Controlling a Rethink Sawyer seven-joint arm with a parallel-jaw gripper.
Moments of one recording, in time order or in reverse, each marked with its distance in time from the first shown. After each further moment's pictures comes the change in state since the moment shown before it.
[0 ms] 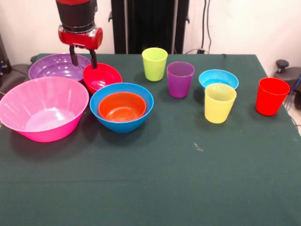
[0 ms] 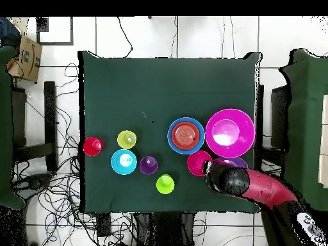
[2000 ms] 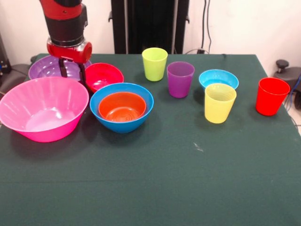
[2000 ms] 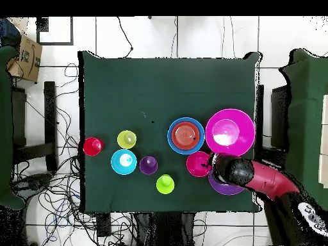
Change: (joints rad) arm 0.020 0.093 -0.040 -0.119 0.027 0.000 0.000
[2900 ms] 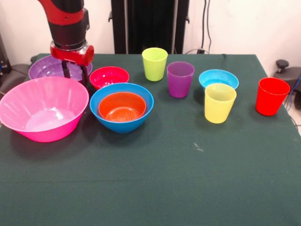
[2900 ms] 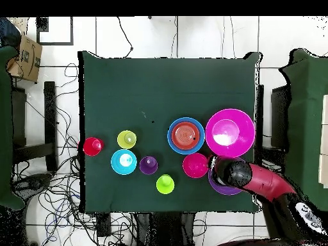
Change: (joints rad) arm 0.000 0.035 -0.020 0.000 0.000 -0.016 0.000
